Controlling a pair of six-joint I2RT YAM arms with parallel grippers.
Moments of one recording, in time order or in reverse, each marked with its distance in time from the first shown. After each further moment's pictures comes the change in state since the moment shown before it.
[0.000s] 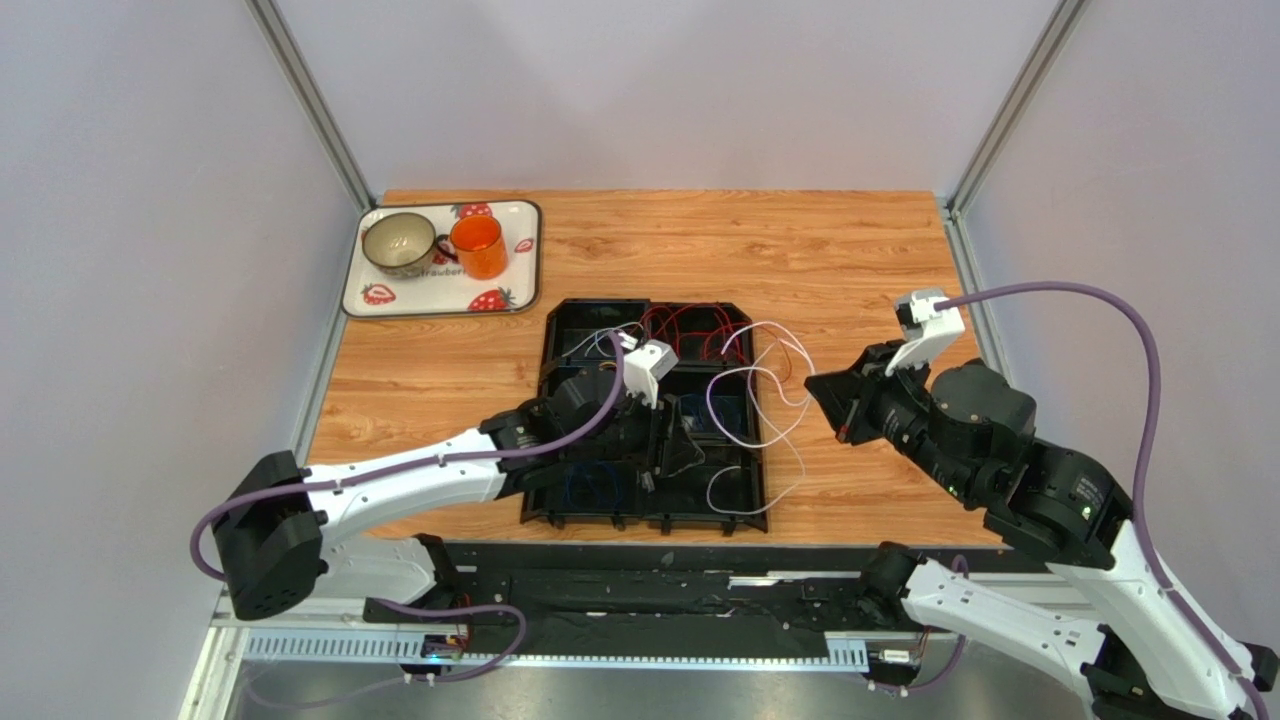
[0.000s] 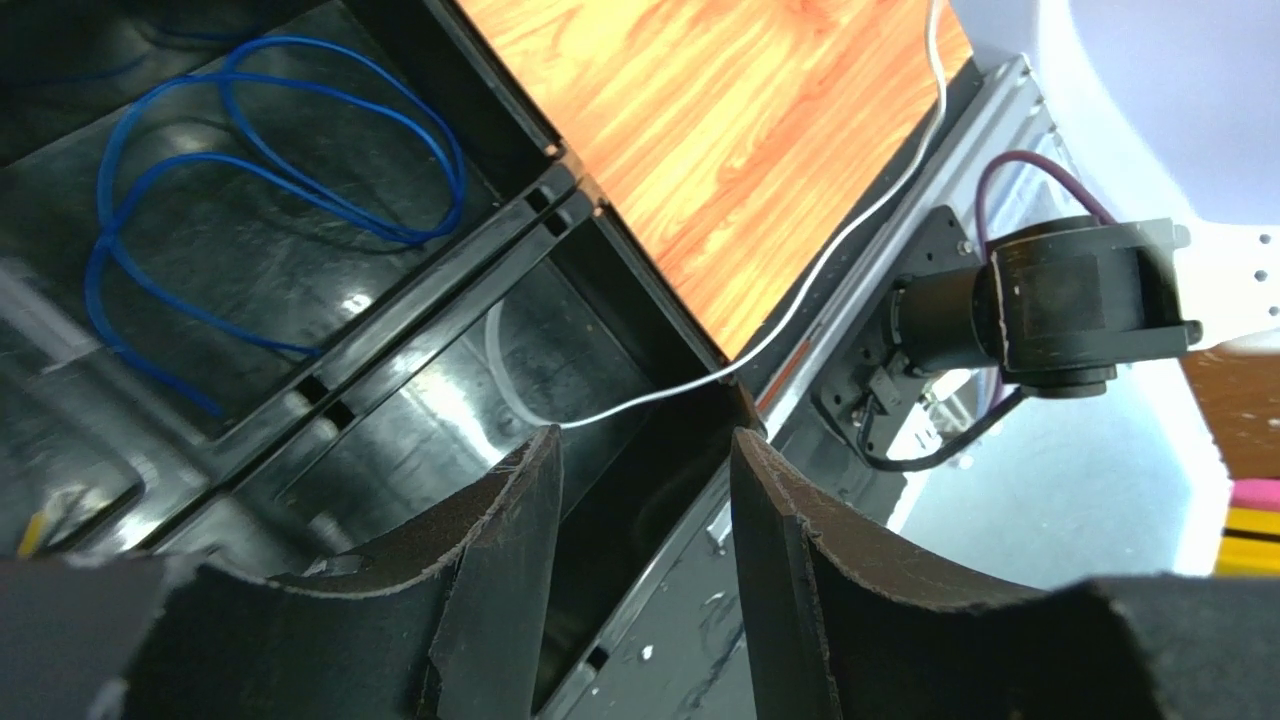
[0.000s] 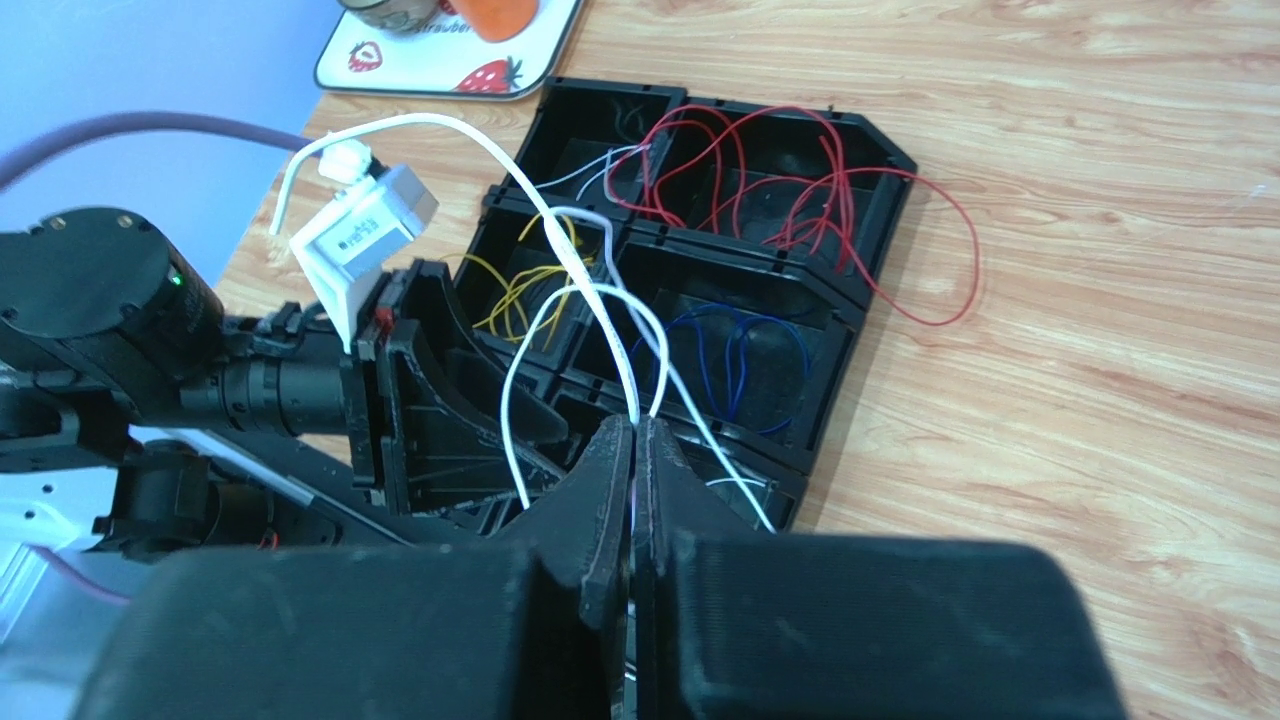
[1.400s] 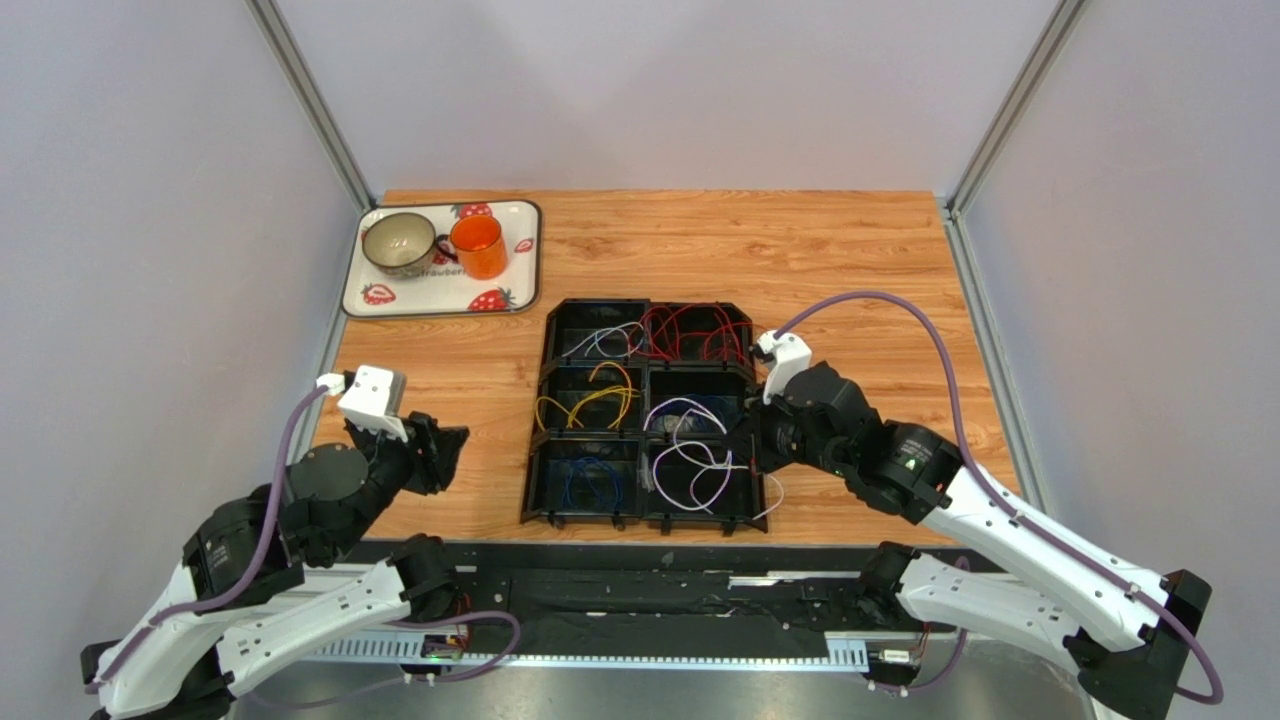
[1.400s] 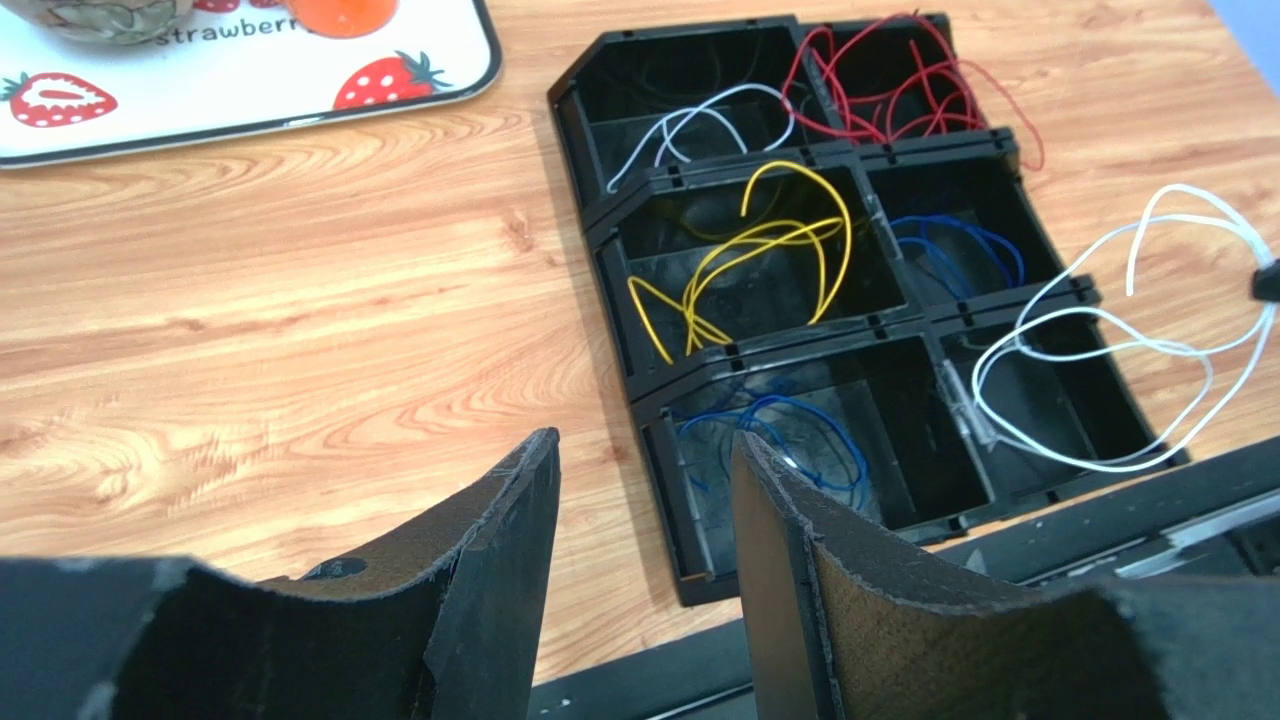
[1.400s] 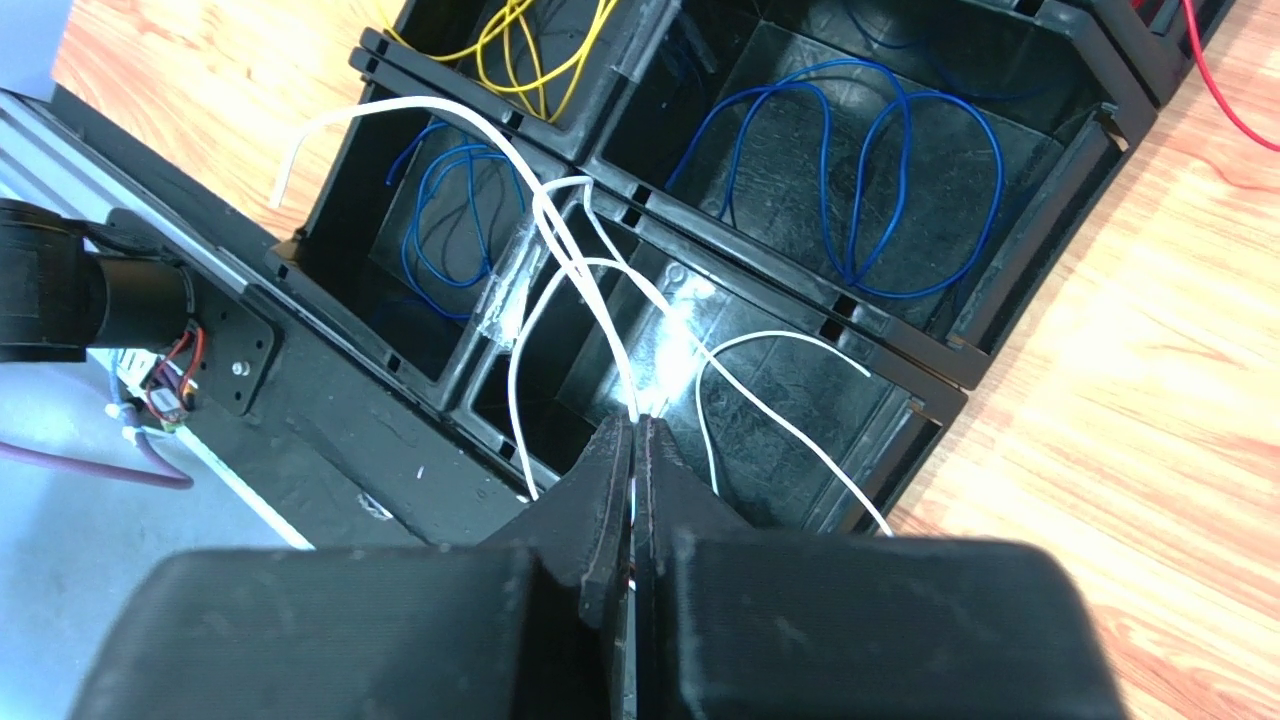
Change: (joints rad) left arm 0.000 -0.945 0.192 -1.060 -0.766 0.190; right arm 0.001 0.171 -0.376 0.260 -0.295 0.026
